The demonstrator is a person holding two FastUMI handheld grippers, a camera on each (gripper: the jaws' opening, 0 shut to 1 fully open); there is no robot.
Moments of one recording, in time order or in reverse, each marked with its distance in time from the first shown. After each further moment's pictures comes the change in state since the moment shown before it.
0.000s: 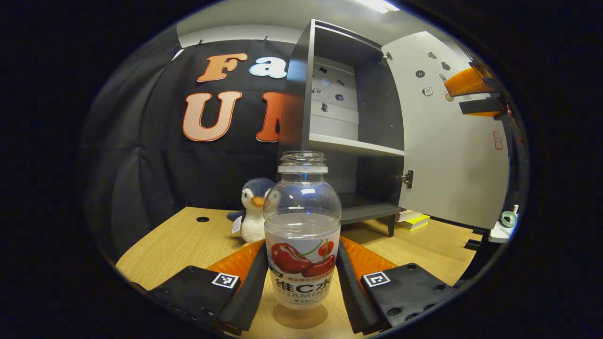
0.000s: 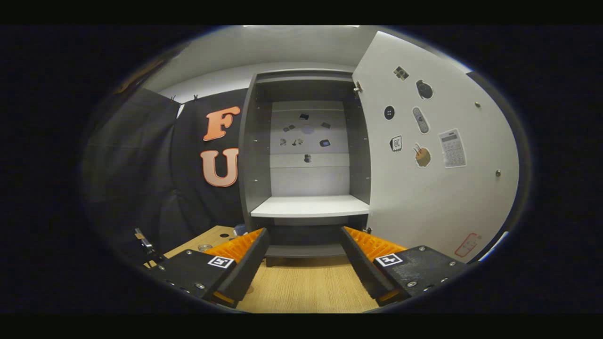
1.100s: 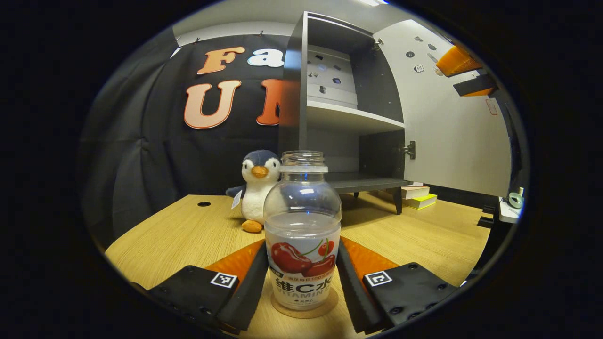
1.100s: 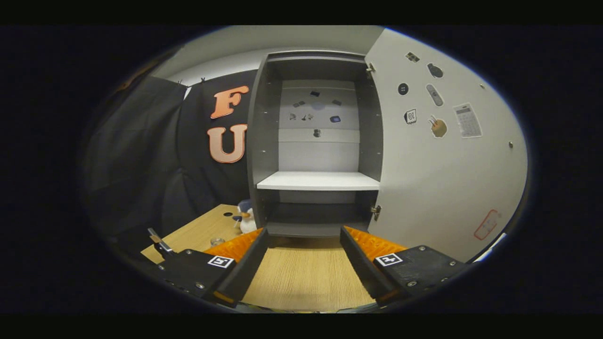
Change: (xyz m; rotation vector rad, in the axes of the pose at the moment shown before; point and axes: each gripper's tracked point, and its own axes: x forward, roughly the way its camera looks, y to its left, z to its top) left arm 0.001 -0.001 -0.062 0.018 0.045 0.016; right arm -0.003 0.017 -0.052 -0.029 0.142 0.049
